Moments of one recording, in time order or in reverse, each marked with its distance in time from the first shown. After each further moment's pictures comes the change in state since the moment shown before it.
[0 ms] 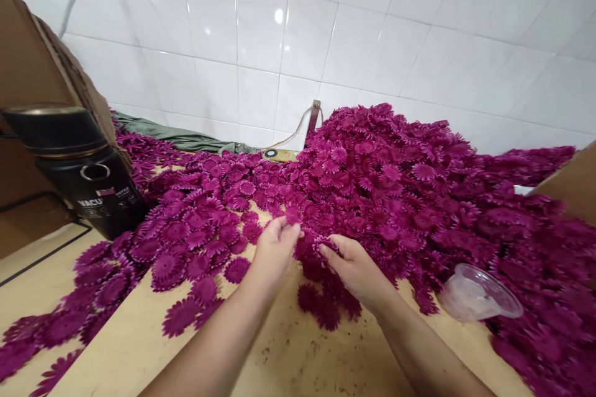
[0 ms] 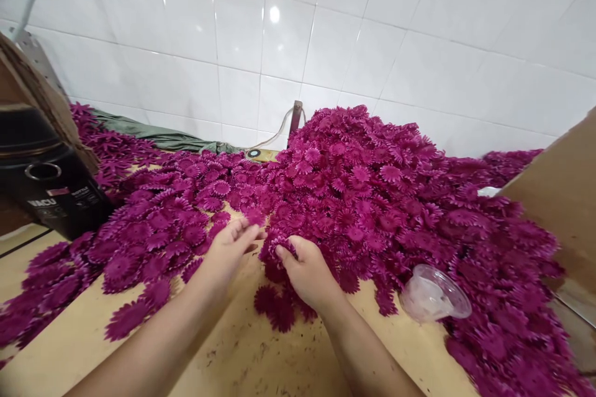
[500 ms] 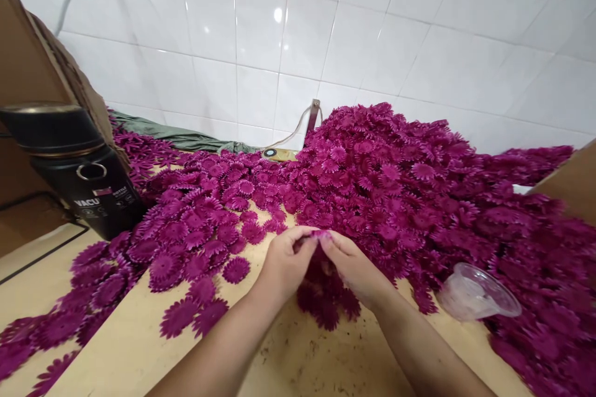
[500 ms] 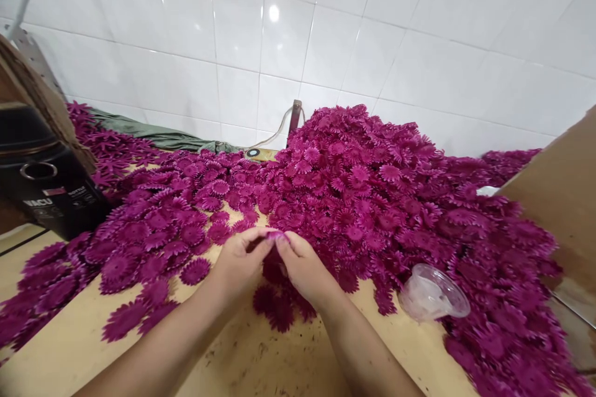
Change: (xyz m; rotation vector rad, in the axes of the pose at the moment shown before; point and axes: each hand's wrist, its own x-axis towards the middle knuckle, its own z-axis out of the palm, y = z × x) left_hand -0.014 0.002 0.007 0.177 -0.228 0.263; right_hand 0.003 -0.002 0.004 0.102 -0.025 0.025
